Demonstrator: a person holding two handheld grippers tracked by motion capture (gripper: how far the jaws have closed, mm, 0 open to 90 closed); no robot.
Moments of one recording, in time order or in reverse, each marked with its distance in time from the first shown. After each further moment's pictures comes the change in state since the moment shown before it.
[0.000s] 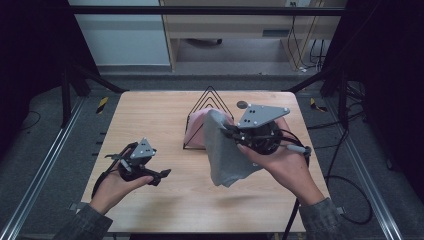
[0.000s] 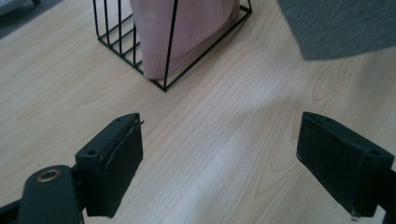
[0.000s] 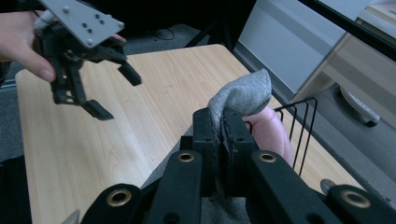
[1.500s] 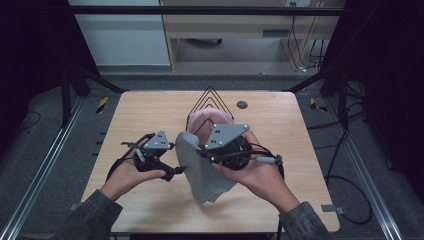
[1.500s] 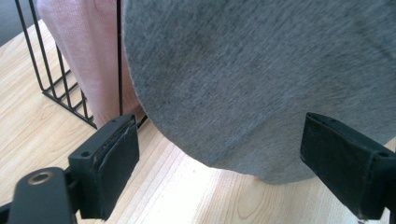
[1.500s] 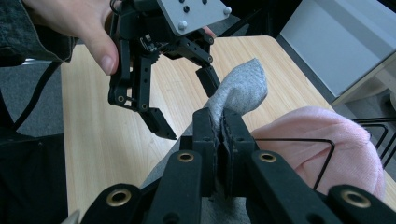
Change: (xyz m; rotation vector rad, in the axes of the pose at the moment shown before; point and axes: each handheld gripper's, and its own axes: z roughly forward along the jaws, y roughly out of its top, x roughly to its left) left arm -0.005 0.033 0.017 -0.048 -0.162 0.073; right arm 0.043 0.000 0.045 0.055 0.135 -0.077
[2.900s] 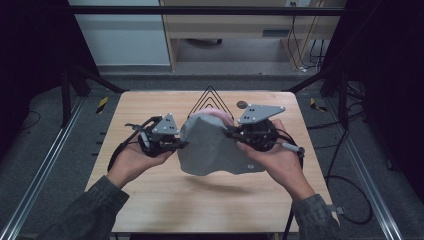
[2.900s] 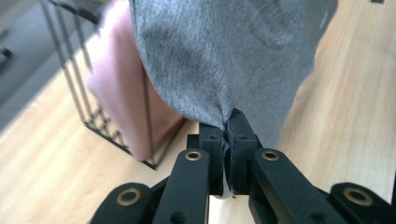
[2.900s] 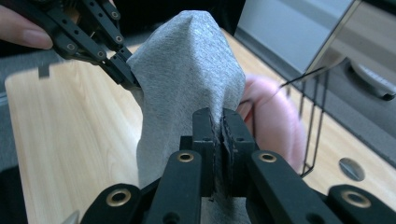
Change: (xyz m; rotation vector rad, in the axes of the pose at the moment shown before) left arm -0.004 0.075 -0.034 0.046 0.083 0.113; right arm -0.056 -0.027 -0.030 -0.045 -0.137 0.203
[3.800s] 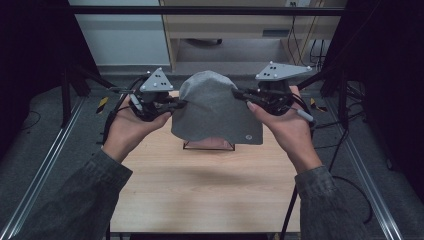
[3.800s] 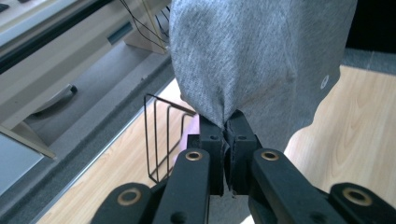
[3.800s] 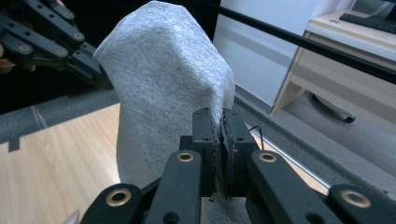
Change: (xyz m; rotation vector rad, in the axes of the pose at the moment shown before) left arm 0.032 0.064 -0.045 -0.163 0.150 -0.049; right arm -0.048 0.051 -0.025 -0.161 -0.095 0.077
